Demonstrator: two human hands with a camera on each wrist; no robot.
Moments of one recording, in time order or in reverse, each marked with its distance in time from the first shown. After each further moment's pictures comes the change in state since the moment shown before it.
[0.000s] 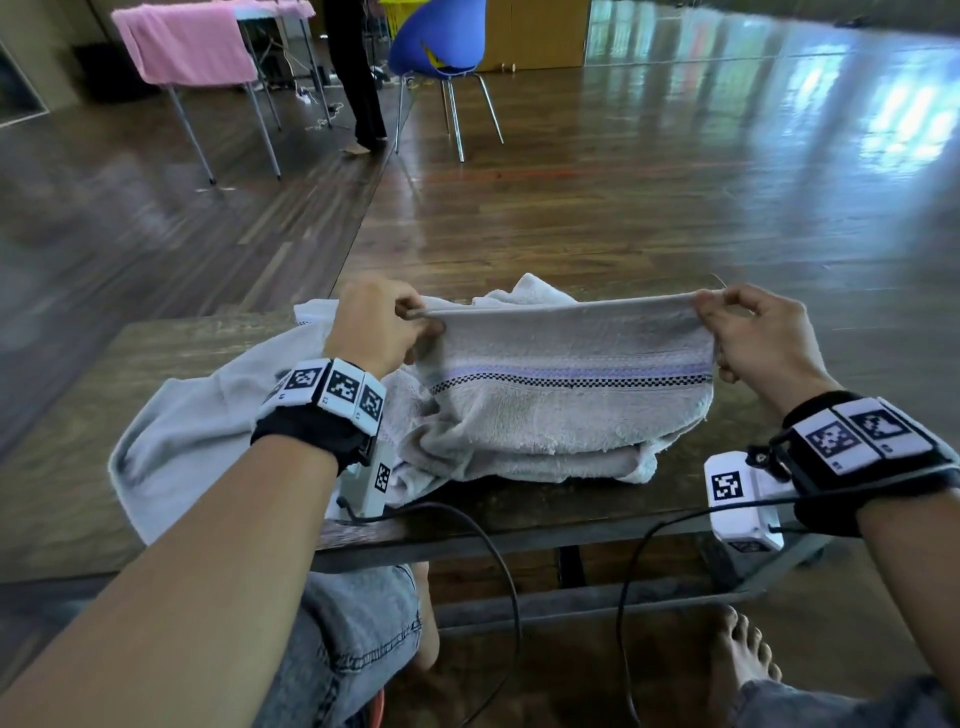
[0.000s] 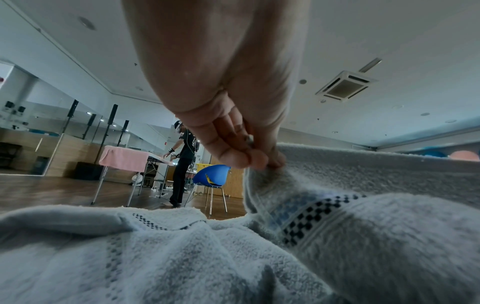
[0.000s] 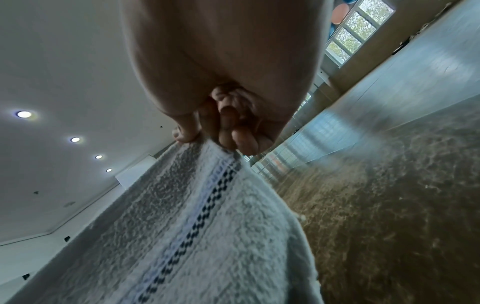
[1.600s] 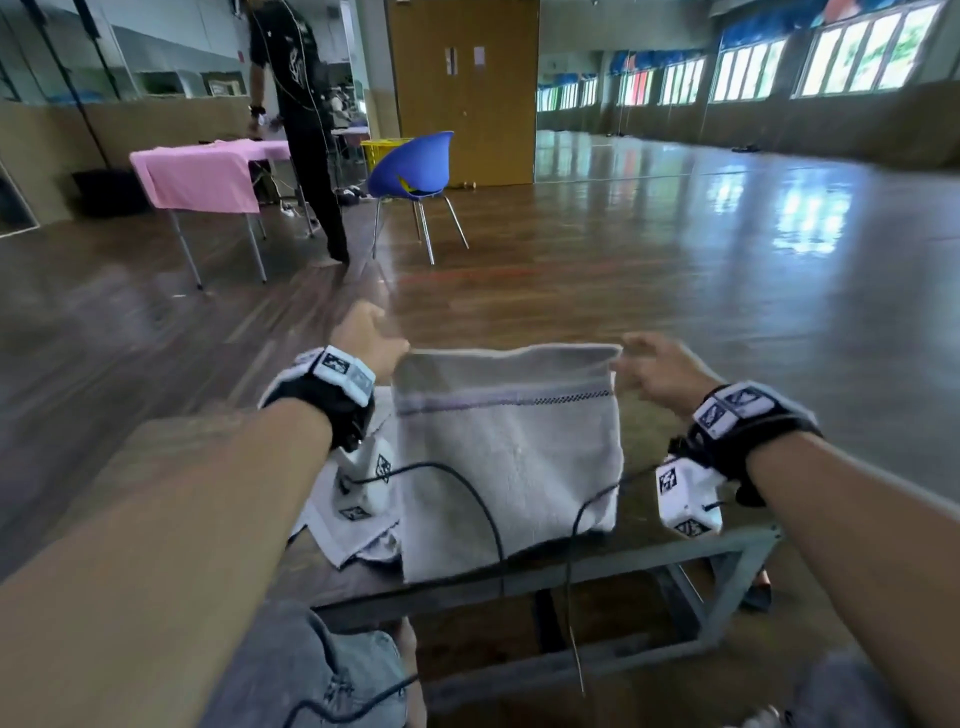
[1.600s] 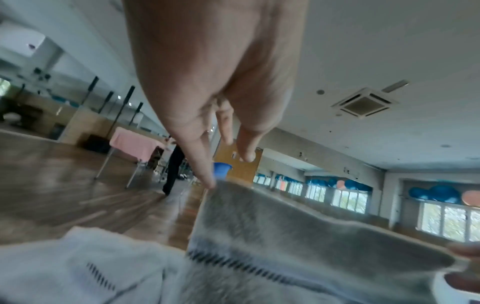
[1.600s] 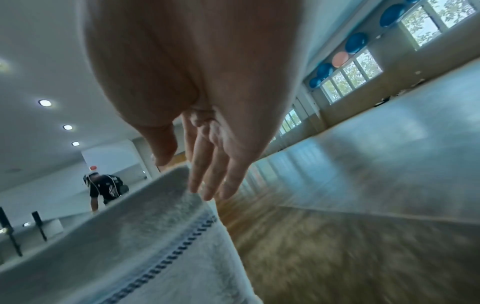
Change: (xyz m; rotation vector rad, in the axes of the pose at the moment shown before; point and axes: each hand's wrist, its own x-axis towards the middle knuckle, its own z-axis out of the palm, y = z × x) left_hand 0.023 0.077 -0.070 -0.030 -0.017 -0.254; right_hand 0.001 -0.071 -0.028 0.000 -0.223 0.058
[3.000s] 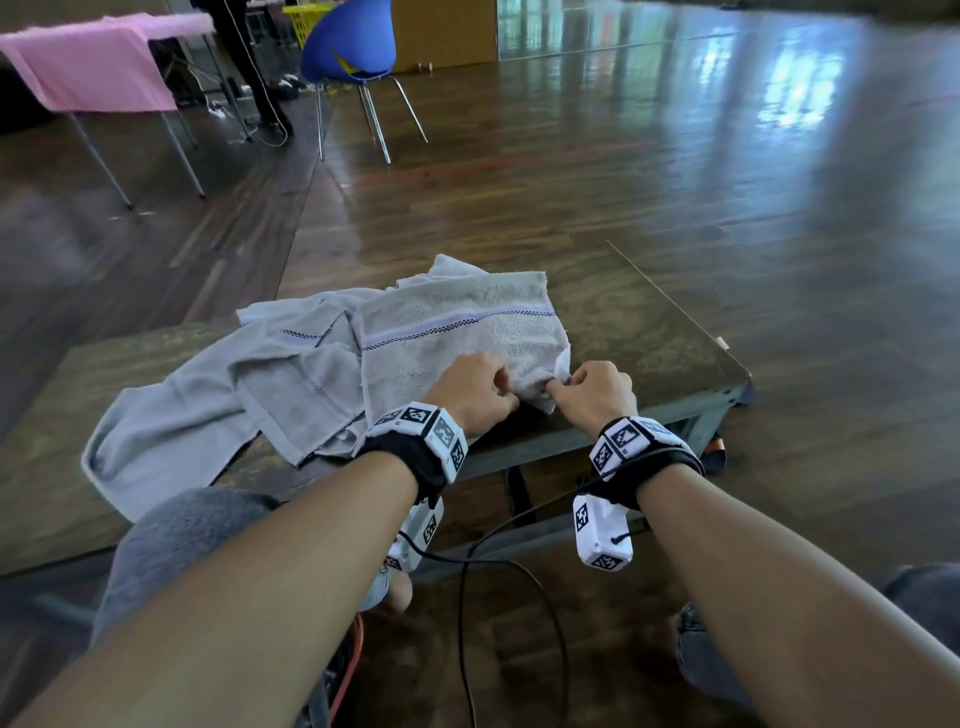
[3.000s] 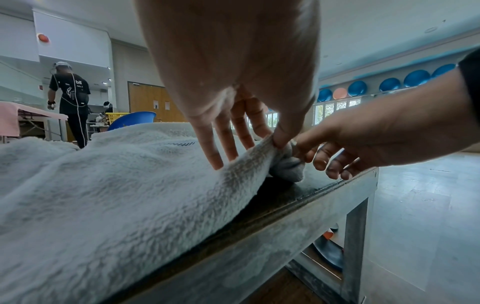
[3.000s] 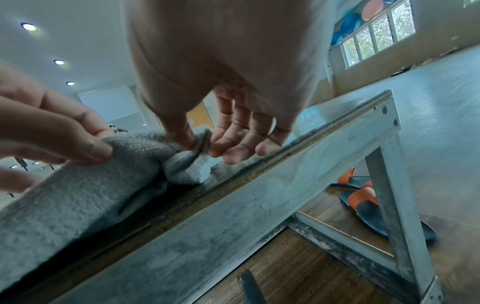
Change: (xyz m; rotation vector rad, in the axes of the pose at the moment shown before) left_hand -0.125 -0.018 0.173 0.174 -0.474 0.466; right_hand -0.094 0.120 0.079 -0.335 0.182 0.247
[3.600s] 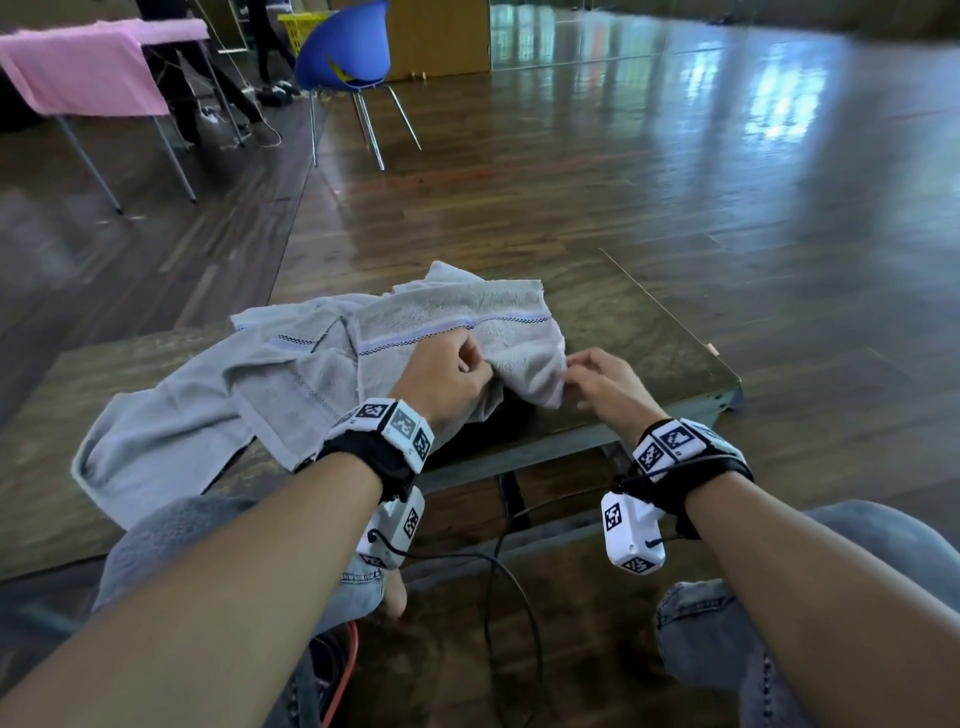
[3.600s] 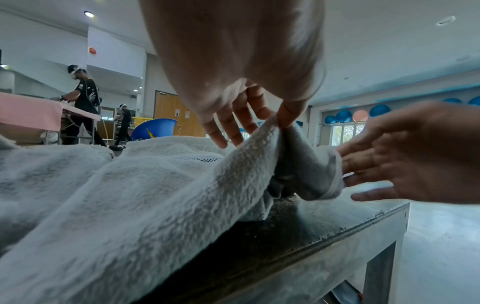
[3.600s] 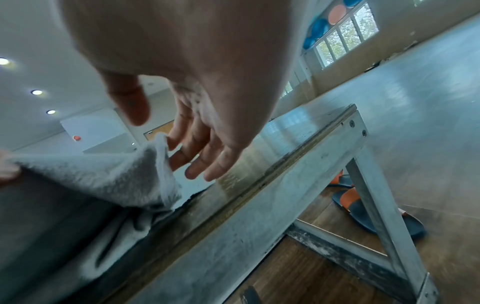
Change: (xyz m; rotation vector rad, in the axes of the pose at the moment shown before) left_hand -0.004 -0.012 -0.025 -0.149 0.256 0.000; right_hand 0.000 0.004 -0.033 0.372 -0.206 -0.169
